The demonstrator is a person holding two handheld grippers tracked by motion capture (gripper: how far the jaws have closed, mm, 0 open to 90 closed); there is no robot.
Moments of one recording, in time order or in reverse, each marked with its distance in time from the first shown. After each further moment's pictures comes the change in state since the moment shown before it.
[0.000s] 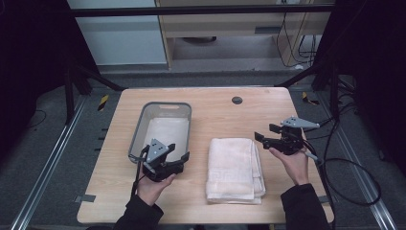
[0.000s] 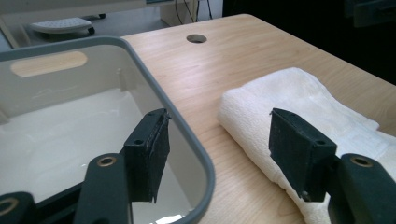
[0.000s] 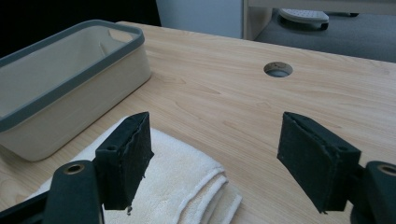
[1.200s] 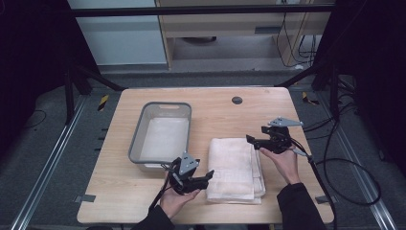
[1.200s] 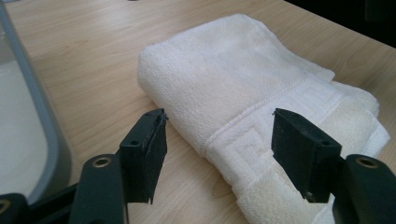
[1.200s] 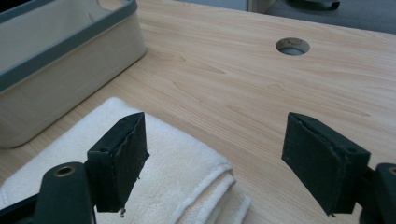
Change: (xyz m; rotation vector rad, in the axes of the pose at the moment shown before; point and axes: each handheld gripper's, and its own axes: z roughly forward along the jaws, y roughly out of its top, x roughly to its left) left arm -0.056 -0.027 0.042 0.127 -0.112 0.071; right arm 0.001 -0.012 0.037 0.084 0.005 -0.013
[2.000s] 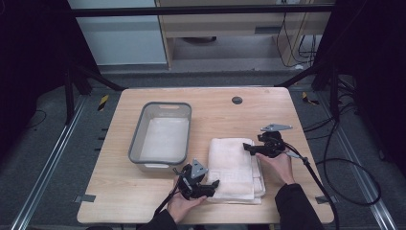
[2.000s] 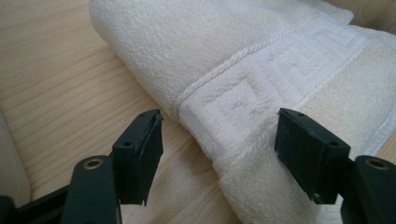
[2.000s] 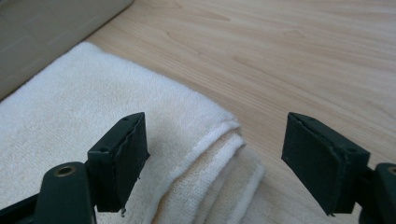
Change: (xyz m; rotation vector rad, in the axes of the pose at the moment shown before) left arm -0.008 -0.023 0.032 0.116 -0.029 -0.014; right arm -0.004 -0.027 0.031 0.131 0.008 0.013
